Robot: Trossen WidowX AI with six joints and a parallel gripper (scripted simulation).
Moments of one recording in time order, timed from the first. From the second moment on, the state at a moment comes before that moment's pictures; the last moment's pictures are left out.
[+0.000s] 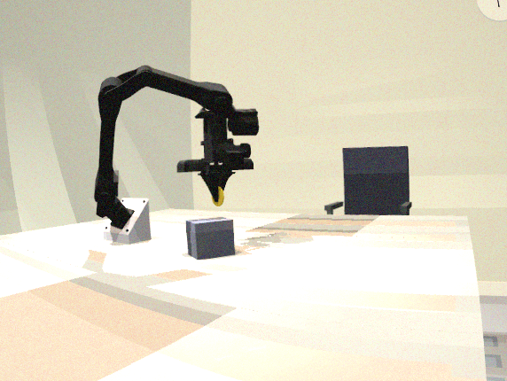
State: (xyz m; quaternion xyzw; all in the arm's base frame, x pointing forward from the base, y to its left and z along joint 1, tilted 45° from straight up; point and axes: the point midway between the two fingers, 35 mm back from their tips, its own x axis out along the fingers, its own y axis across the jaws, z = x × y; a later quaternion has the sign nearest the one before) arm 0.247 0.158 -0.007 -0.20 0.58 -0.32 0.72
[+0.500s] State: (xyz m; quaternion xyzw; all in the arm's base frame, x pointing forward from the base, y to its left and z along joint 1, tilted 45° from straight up) arm 0.249 0.159 -0.003 -0.36 0.64 -0.18 0.66
